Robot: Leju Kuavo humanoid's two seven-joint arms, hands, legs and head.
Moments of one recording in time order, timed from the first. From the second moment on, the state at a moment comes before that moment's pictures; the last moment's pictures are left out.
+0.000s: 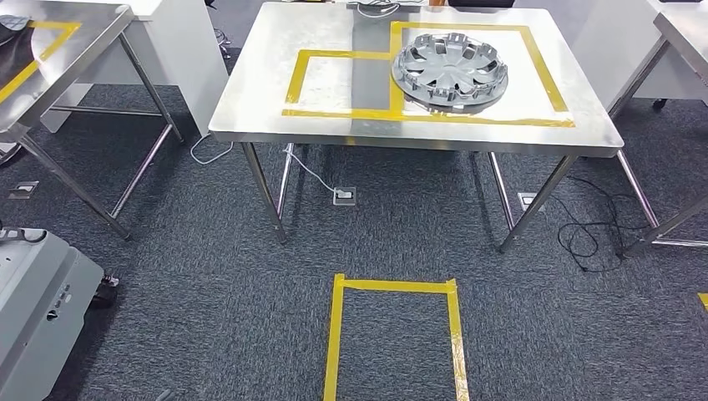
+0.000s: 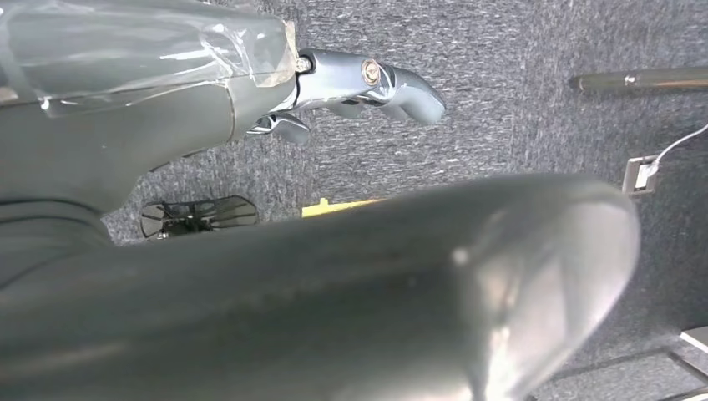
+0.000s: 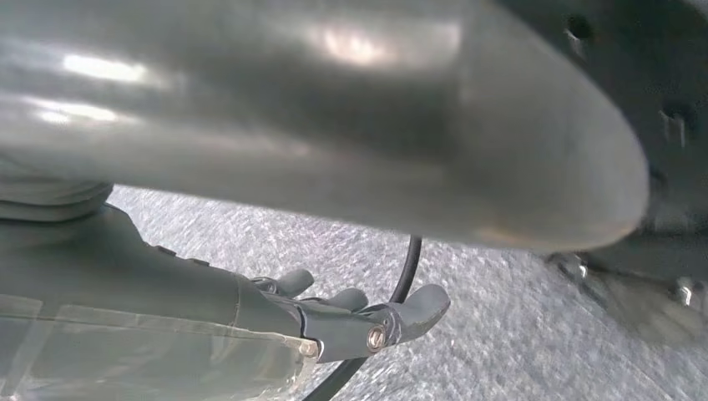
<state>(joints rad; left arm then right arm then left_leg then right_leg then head) -0.01 -0.32 1.50 -0.99 -1.36 -0.92 -0.70 -0.01 -0.12 -0.74 -0.04 1.49 0.33 -0.30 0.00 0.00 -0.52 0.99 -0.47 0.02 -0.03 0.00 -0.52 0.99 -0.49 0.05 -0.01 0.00</state>
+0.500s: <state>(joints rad) -0.01 -0.29 1.50 -0.96 -1.34 -0.88 -0.63 -0.01 -0.16 -0.85 -0.02 1.40 0.37 -0.23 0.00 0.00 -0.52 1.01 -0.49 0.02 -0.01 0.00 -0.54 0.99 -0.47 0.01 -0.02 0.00</state>
